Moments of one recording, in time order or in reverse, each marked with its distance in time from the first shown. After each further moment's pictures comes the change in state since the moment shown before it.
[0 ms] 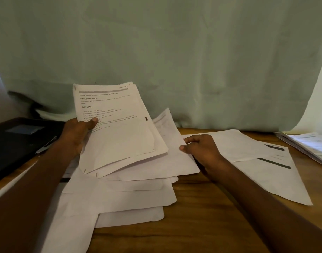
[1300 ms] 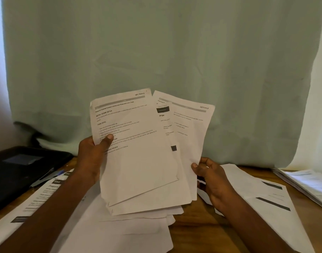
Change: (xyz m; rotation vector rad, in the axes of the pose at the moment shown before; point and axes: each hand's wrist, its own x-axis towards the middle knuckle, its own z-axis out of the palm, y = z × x) left_hand -0.025 0.023 0.054 -0.137 -0.036 0.297; right_hand -0.011 -0.027 -0.032 0.543 -0.012 -0.022
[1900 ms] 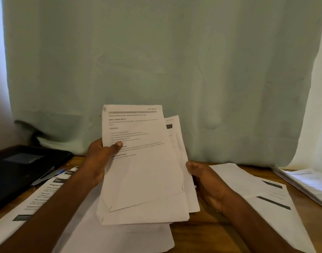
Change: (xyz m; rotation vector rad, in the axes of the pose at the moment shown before) left_hand 0.002 -0.010 0.001 0.003 -0.166 -0.157; right_hand 0.002 0.009 0.007 -0.070 -0.245 0.131
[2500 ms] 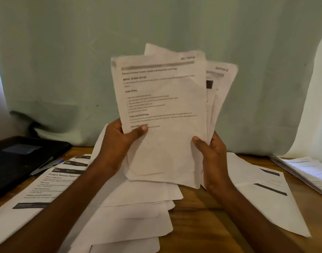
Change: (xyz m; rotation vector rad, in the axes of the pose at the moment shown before) left_hand -0.042 0.025 0.059 0.075 -0.134 0.266; right_hand -0.028 -0.024 0.024 0.054 0.258 -0.654
